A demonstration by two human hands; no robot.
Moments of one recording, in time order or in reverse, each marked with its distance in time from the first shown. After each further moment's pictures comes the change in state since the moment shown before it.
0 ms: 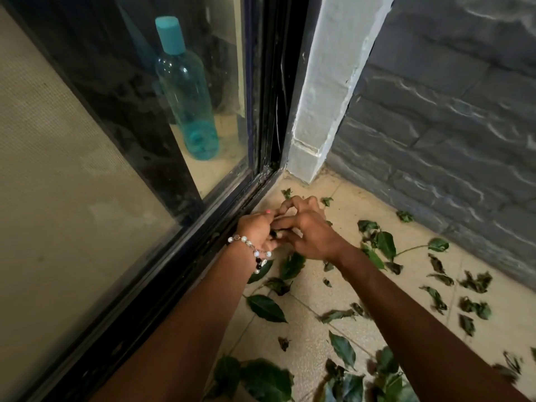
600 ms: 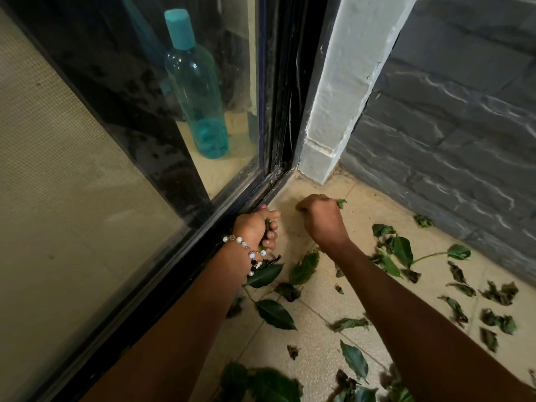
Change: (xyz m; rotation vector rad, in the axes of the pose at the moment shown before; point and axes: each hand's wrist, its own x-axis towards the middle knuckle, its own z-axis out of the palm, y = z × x) left_hand 0.013 0.010 -0.019 0.012 0.004 -0.038; right_hand 0.039 0.029 0.022 -0.014 0.285 0.324
